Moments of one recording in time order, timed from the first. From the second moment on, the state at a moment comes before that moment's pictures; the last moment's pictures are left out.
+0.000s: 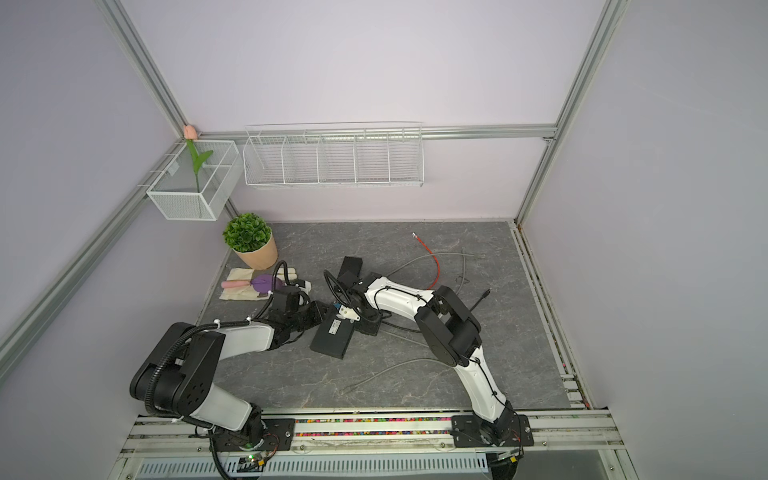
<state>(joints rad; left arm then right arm) -0.35 1.55 0.52 0.30 0.30 -0.68 0.89 2.15 1.63 -0.94 0.02 -0.43</state>
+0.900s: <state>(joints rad) -0.40 1.61 0.52 0.44 0.19 -0.68 0.89 2.10 1.54 -0.83 0.00 -0.39</state>
